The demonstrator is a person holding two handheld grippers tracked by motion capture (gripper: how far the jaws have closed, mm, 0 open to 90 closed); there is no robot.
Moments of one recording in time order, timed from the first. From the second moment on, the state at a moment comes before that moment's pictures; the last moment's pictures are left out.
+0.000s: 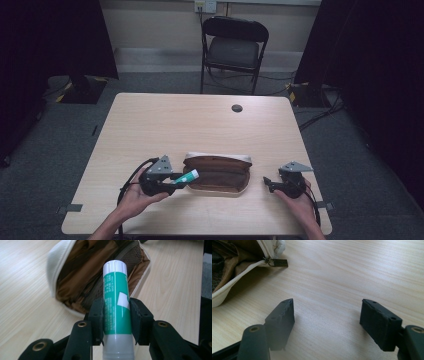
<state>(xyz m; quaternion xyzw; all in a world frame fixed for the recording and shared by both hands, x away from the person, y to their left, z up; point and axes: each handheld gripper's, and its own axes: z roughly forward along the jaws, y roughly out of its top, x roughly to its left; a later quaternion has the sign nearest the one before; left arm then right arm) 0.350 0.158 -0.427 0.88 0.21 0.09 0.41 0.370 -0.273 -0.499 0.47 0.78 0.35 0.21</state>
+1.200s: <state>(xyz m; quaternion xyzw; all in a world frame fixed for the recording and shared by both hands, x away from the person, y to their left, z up) 0.405 0.076 -0.435 0.90 0.21 0.08 0.38 0.370 -0.273 -0.499 0.47 0.78 0.35 0.21</state>
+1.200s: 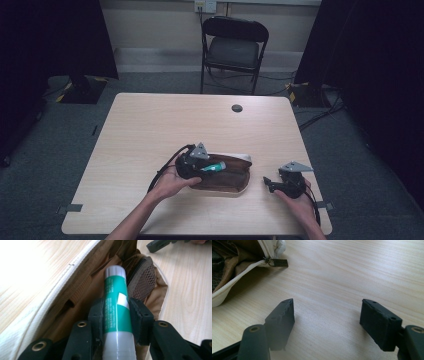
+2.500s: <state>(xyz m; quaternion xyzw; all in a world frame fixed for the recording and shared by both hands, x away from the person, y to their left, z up) 0.392 0.131 -0.431 0.86 0.26 0.07 0.44 0.370 -0.273 -0.499 0.46 0.78 0.35 0.21</state>
